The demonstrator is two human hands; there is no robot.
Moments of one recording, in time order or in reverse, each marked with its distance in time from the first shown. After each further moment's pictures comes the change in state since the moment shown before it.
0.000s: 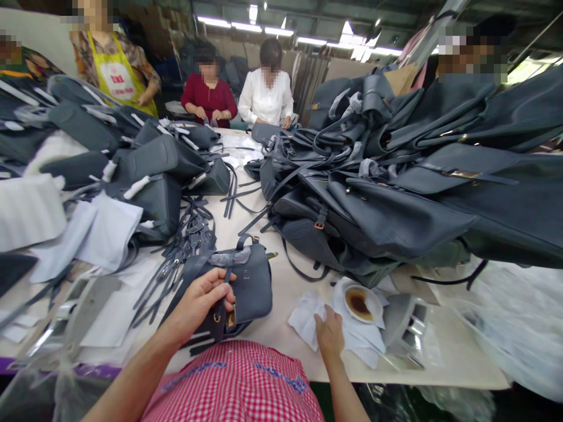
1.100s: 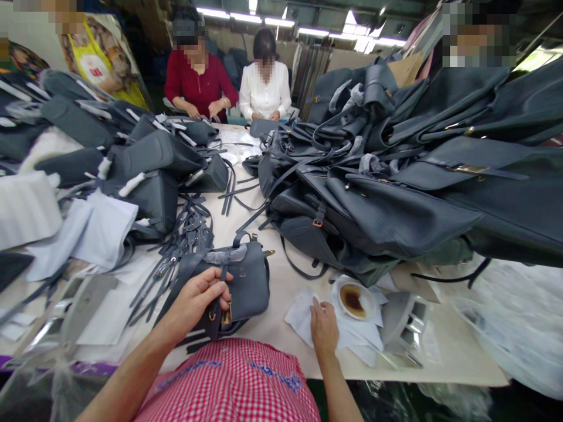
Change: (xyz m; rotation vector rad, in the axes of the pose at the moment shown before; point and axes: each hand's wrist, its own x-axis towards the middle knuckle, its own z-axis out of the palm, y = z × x) left_hand 0.004 0.000 0.005 0.019 0.028 -0.009; right_hand 0.002 0.003 0.012 -0.087 0.093 -0.262
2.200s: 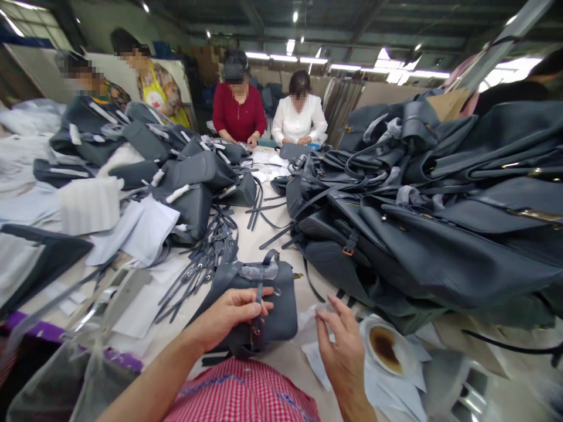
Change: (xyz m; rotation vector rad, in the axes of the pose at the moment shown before) left_hand -0.006 0.002 -0.003 -0.084 -0.204 0.004; right_hand 0.019 -0.159 -0.100 0.260 0.171 -0.610
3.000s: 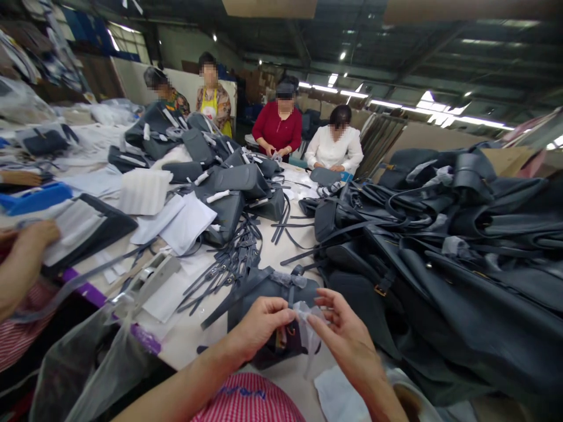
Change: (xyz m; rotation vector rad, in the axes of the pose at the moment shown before) left_hand -0.004 -0.006 0.016 -0.162 0.244 0.096; right_hand 0.088 -0.096 -0.008 0.476 -0.598 0.444
